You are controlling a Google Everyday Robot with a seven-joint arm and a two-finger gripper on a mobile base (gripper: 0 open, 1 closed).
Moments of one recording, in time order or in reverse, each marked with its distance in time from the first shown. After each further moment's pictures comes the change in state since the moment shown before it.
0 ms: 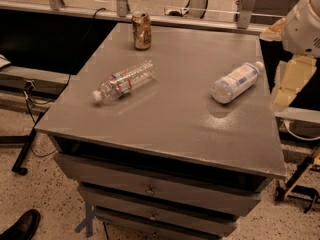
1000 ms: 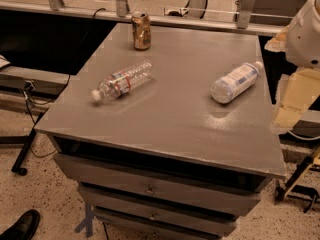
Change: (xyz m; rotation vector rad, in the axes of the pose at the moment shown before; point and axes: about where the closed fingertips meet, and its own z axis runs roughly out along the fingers) arm -0.018 0.060 -0.028 -0.022 0.063 0.086
